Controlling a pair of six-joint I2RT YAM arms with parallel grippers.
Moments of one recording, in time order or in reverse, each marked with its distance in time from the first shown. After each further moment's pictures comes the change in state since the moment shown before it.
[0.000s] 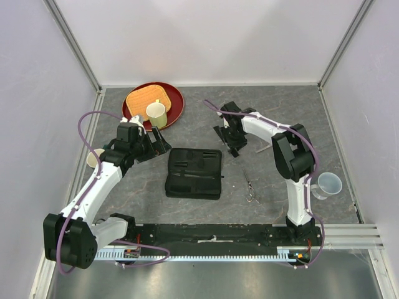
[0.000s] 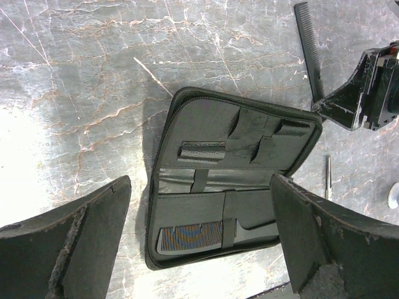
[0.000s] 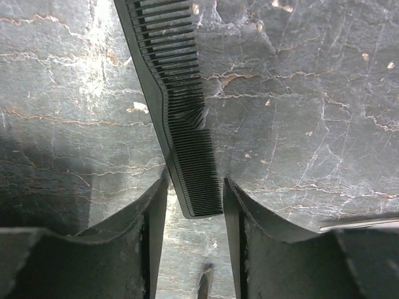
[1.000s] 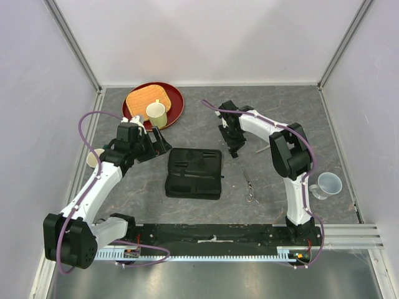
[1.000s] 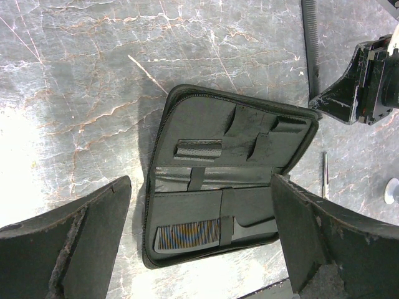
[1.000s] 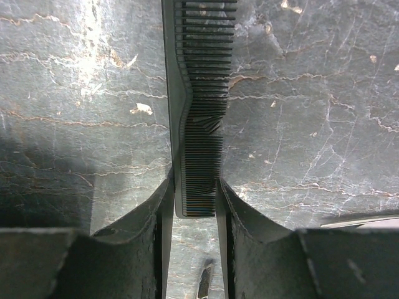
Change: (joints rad) left arm 0.000 0.000 0.000 0.002 0.018 0.000; right arm 0.013 0.043 0.080 -0.082 0.008 -0.005
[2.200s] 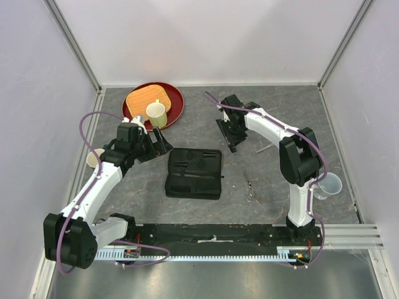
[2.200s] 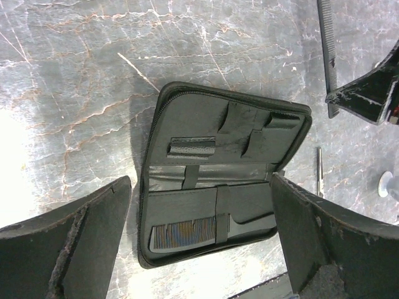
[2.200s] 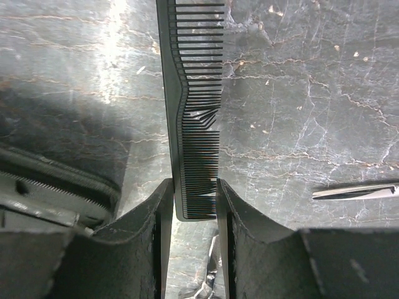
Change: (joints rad) left arm 0.000 0.000 -0.004 0.010 0.024 0.000; right arm 0.003 -0.108 -0.013 -0.005 -0.021 0.024
